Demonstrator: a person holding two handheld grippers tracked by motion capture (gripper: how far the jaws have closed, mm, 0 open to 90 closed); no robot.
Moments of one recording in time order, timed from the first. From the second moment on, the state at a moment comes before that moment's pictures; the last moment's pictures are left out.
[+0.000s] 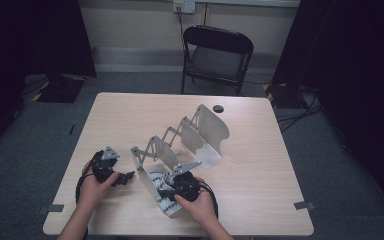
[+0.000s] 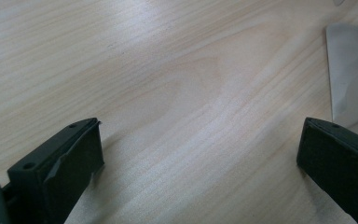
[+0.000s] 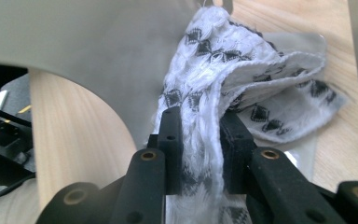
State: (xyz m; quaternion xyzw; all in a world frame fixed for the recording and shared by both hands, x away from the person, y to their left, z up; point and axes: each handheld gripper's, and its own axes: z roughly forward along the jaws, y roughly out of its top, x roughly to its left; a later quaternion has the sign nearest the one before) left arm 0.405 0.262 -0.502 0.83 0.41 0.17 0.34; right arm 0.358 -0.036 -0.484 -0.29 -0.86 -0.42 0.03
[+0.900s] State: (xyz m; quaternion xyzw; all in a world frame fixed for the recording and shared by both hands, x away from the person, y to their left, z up) left arm 0.405 0.262 -0.502 0.82 0.42 0.17 0.35; right arm 0.366 -0.037 -0.381 -0.24 -0.84 -0.49 -0.01
